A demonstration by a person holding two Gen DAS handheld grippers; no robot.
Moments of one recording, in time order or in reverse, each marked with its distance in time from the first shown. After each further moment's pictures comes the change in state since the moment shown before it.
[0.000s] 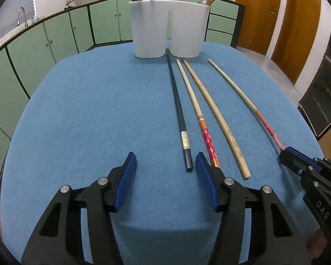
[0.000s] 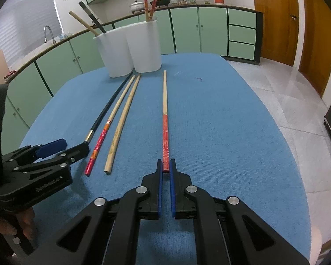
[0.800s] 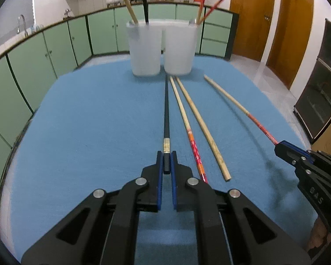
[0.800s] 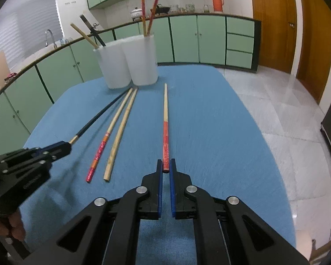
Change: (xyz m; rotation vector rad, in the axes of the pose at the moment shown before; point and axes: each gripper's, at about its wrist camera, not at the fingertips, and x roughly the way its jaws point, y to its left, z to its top) left arm -0.043 -0.001 0.006 0.018 -0.086 -0.014; right arm -0.024 0.002 0.012 -0.024 -0.063 -0.024
